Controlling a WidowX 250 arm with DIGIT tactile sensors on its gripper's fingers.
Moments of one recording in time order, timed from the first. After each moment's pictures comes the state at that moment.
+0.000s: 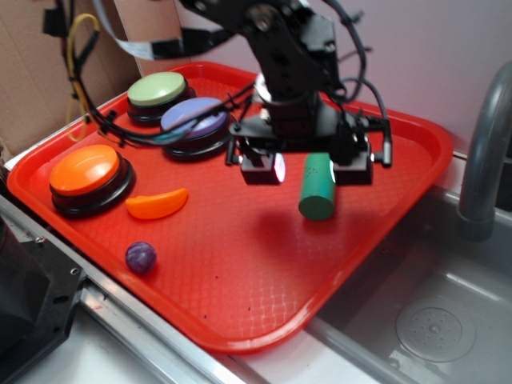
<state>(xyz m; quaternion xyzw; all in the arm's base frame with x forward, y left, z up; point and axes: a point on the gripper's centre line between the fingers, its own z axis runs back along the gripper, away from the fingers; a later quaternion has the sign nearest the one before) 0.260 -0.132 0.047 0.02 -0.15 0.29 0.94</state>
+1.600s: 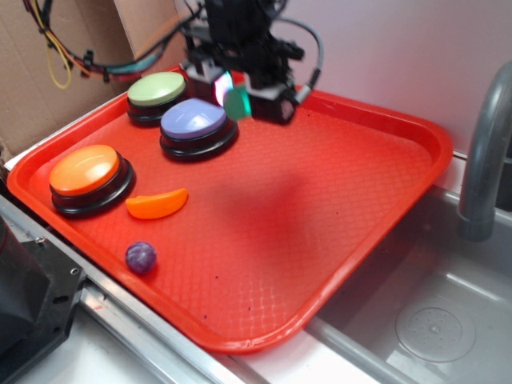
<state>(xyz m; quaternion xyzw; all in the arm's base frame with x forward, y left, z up) 0.257 -0.053 0.114 0.05 -0.03 0.09 0.99</state>
